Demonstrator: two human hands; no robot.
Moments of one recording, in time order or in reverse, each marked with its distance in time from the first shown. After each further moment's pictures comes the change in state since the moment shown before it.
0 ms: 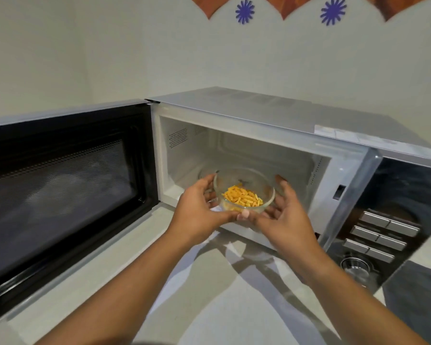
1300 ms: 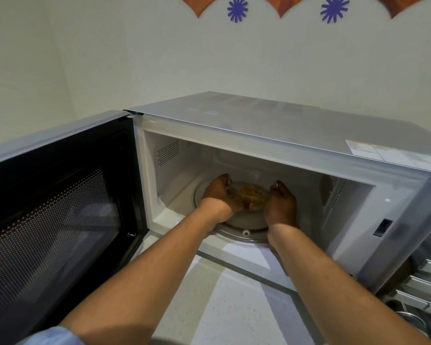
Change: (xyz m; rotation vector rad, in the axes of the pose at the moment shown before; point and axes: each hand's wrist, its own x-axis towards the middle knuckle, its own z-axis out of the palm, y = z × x) left_hand 0.145 -0.047 0.041 0.138 -0.086 -0.183; right_hand 0.150 0.077 0.010 -0.015 0.651 0.259
